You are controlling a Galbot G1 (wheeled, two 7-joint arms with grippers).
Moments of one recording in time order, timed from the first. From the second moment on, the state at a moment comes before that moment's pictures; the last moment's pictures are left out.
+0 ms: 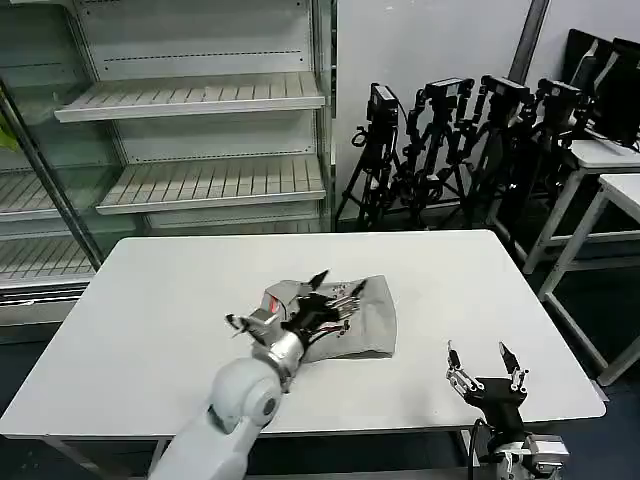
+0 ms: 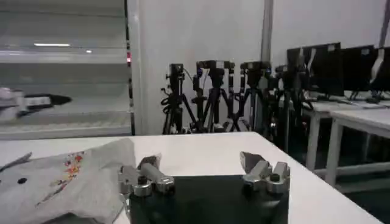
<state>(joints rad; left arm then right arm) 0.94 -1.32 -0.09 -1.92 -0.52 0.39 -0.06 -1.66 1.28 0.57 2.31 0.27 -0.23 0.22</state>
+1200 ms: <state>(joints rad) 1.56 -1.34 -0.46 -2.28 -0.14 0.12 -0.06 -1.64 1.27 0.51 2.29 0.12 -0.06 0.24</state>
